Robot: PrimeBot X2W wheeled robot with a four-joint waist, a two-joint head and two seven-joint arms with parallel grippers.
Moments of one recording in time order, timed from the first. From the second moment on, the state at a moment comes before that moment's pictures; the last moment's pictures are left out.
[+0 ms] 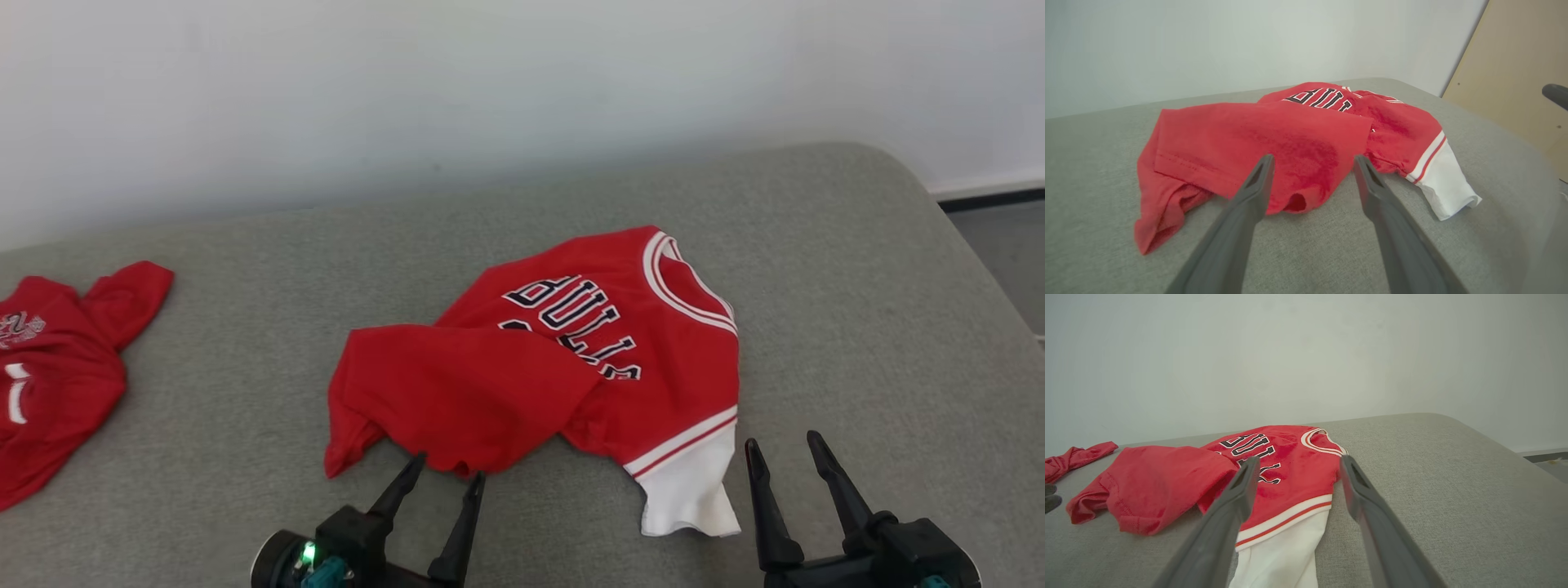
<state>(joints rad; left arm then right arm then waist) -0.14 0.07 -0.33 0.35 -0.17 -0.13 -0.26 0.02 -0.06 0.09 0.16 0.16 0.13 -0.26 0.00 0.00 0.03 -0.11</state>
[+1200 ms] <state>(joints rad) -0.32 0.11 -0.36 0.54 -0.24 -0.13 -0.26 0.01 -0.05 0.08 0.19 0.17 0.13 -0.26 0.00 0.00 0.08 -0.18</state>
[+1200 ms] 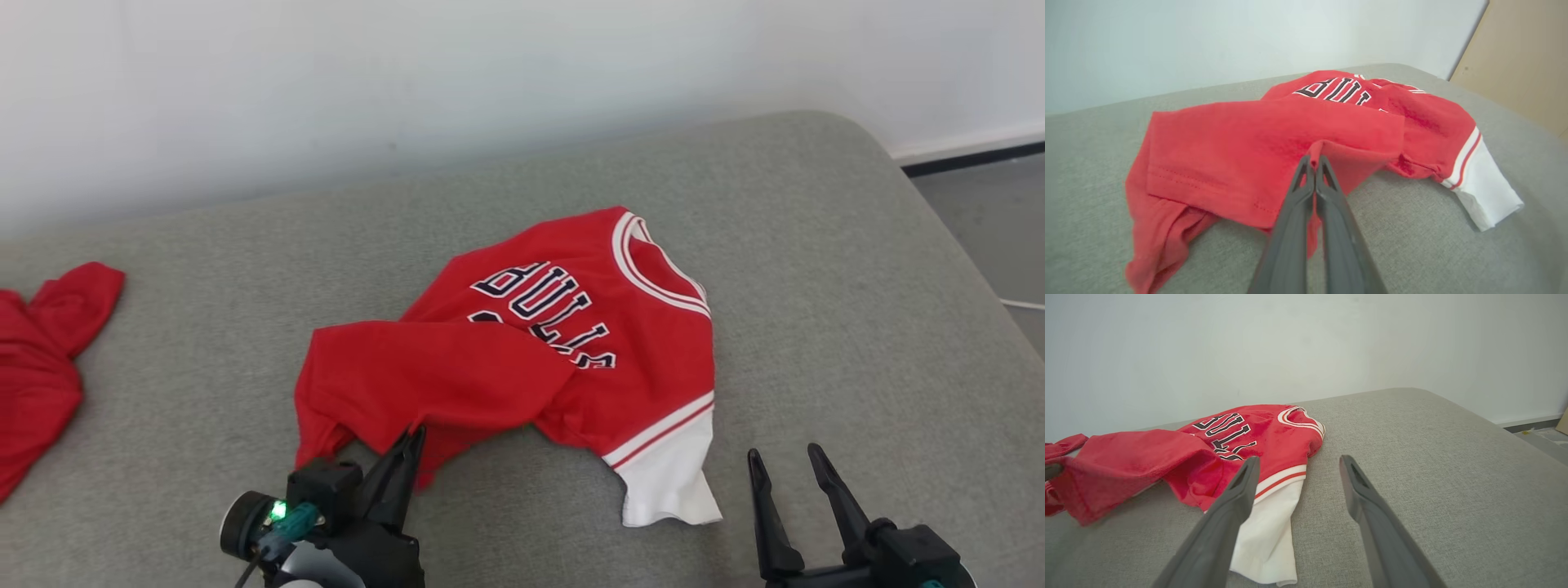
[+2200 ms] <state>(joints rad) 0.05 0.21 -0.23 0.20 -0.29 -0.06 -0.25 0.05 -0.05 0.03 0.23 0.18 0.13 -0.26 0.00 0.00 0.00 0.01</state>
